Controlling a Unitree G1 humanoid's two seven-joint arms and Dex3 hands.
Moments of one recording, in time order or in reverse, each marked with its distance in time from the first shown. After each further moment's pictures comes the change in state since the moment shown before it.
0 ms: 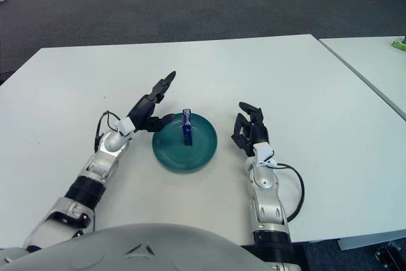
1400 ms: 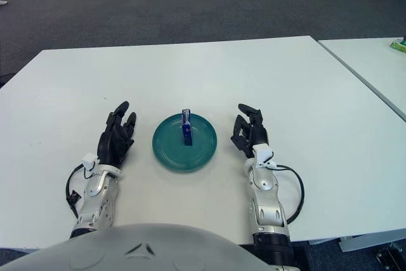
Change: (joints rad) left arm 0.359 -0.171 0.193 -0.096 -0.265 0.143 0.085; right arm 0.014 0.005 0.015 -0.005 -0.004 0.016 -0.001
